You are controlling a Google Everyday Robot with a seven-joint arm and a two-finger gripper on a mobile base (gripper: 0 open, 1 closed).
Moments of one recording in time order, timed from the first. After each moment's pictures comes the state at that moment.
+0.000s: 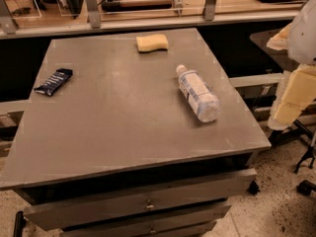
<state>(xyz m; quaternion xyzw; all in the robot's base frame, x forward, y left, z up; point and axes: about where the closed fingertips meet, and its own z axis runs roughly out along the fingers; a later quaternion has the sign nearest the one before) 0.438 -0.217 0.976 -0.60 0.78 -0.03 0.16</state>
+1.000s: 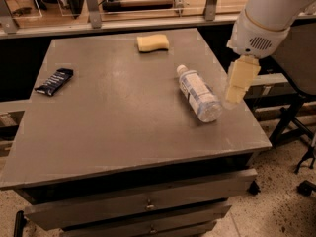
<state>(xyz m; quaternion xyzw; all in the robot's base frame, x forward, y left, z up) 0.523 -0.176 0.933 -0.61 0.78 -0.02 0.13</state>
